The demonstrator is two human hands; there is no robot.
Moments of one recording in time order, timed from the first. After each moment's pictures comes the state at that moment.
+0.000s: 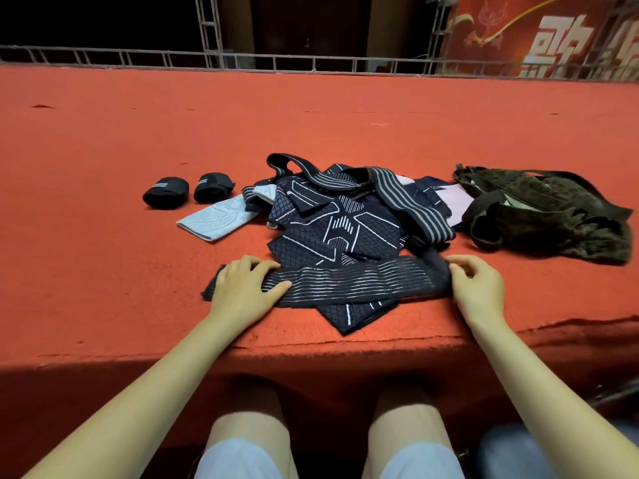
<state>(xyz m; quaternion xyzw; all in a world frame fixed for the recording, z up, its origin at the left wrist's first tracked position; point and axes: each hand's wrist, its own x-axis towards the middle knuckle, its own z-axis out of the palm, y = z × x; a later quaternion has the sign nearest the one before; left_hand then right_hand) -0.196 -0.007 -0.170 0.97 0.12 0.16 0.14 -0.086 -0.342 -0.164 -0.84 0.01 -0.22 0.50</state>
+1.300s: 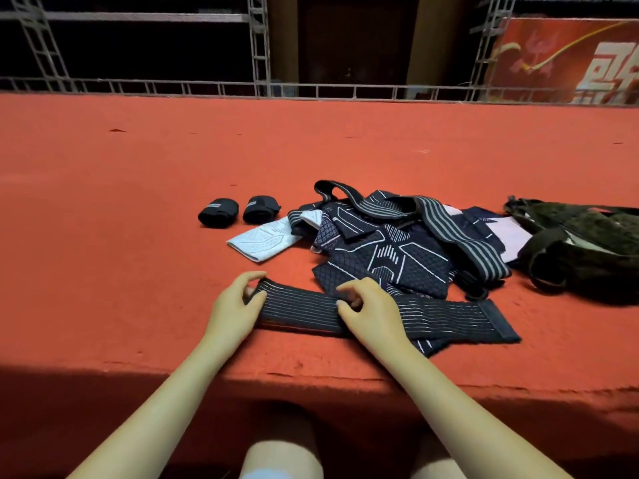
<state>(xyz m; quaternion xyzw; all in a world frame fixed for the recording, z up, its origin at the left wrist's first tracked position) -0.229 0.054 -0.162 0.85 0.19 0.27 0.41 -0.142 -0.156 -0.156 -0.87 -0.29 -0.10 0.39</state>
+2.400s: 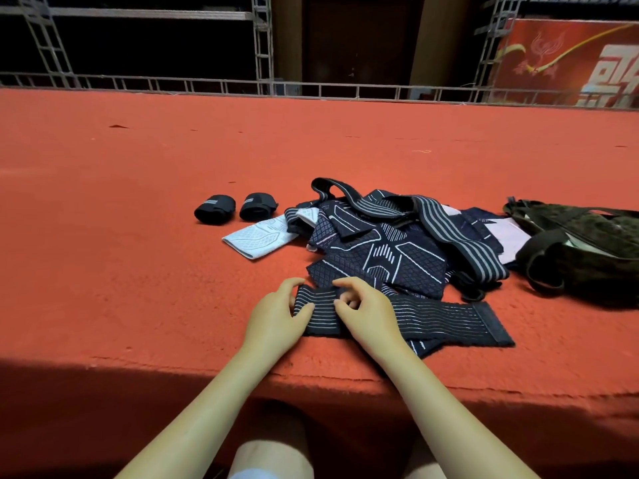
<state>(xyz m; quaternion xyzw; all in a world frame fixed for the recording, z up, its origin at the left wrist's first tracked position) -0.210 -0.014 -0.164 0.91 0.16 0.22 0.32 -0.144 -0.161 -0.151 -0.85 -0.26 -0.03 0.46</state>
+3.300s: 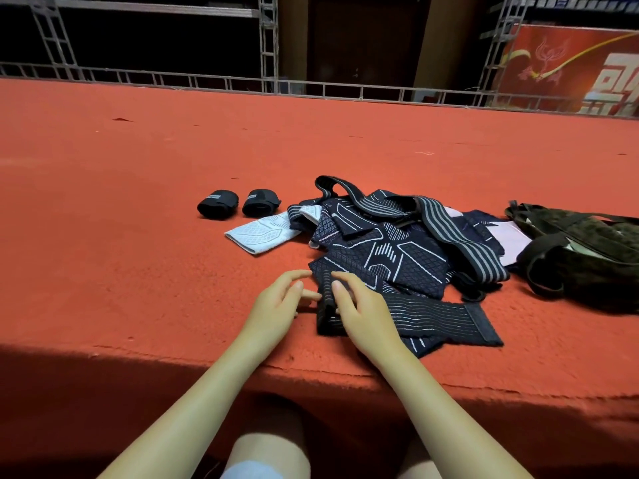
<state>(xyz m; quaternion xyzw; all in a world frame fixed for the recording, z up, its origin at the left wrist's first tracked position) -0.219 -0.012 -0.157 0.81 0.08 0.23 0.53 -0.156 -0.160 -0.151 -0.83 -0.31 -0.03 0.47</state>
